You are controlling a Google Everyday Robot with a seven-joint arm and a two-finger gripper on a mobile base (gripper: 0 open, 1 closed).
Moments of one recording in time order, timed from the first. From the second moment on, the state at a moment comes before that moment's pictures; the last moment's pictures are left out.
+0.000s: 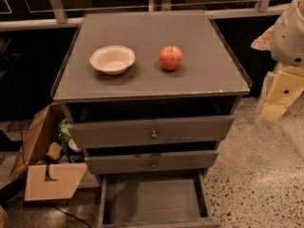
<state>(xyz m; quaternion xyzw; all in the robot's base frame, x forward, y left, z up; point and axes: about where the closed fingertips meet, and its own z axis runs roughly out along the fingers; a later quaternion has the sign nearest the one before) 0.438 -0.217 0.976 -0.60 0.78 -0.03 0.16</state>
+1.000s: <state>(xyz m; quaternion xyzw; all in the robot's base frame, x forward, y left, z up) 0.438 -0.217 0.976 -0.60 0.78 -0.03 0.16</state>
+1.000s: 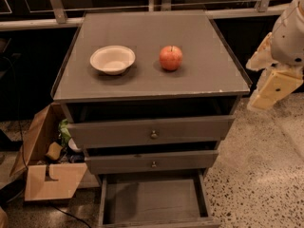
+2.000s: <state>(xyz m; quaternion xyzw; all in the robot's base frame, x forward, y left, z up) 0.438 -0.217 0.976 -0.60 0.78 -0.03 0.16</state>
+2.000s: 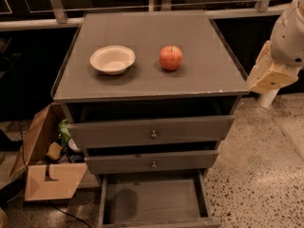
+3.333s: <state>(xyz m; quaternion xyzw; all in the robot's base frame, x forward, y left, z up) 0.357 -0.268 0.831 -0.51 0.86 -0.02 0.06</state>
